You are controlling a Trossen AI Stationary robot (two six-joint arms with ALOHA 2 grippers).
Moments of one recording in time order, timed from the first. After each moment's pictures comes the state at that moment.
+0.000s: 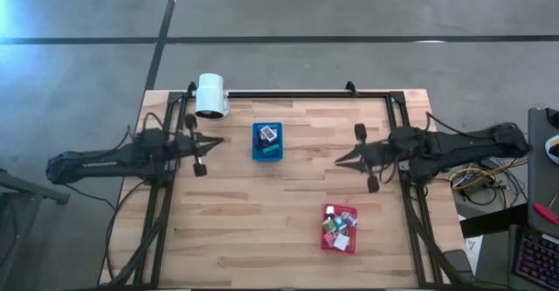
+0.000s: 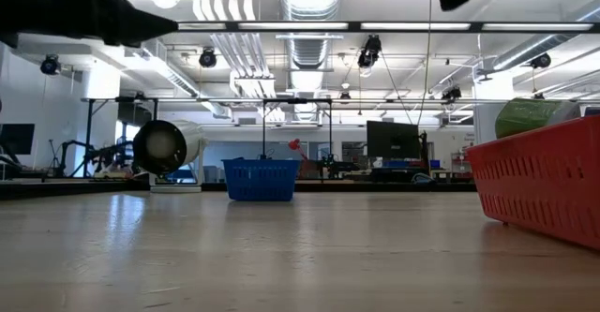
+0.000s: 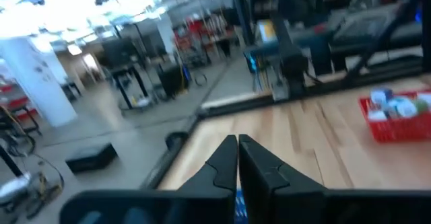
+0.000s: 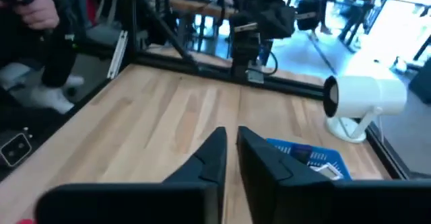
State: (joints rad) left arm 0.14 0.39 0.24 0.14 -0.08 0.33; right arm 0.15 0.82 0.69 -0.11 0.02 -0.11
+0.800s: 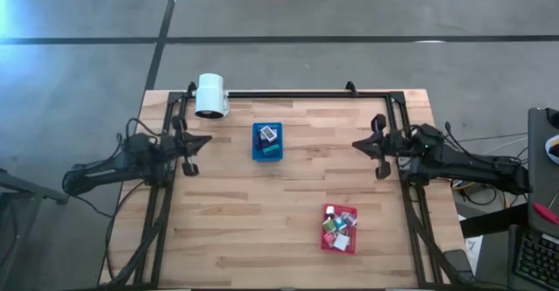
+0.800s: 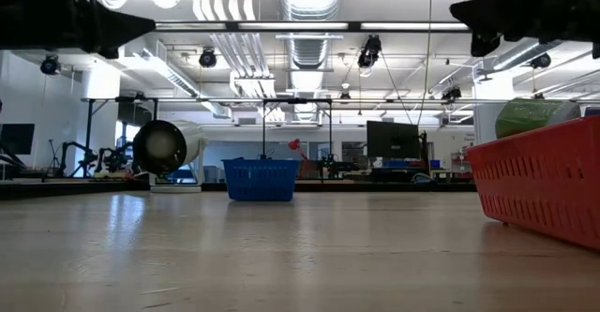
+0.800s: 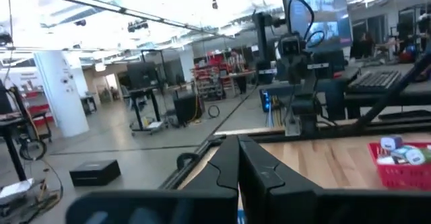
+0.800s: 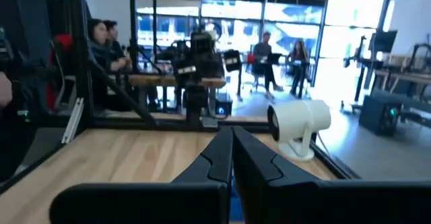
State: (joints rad) left arm 0.17 0.00 0.15 0.02 -0.09 0.24; right arm -0.28 0.37 0.23 0.23 -0.26 0.00
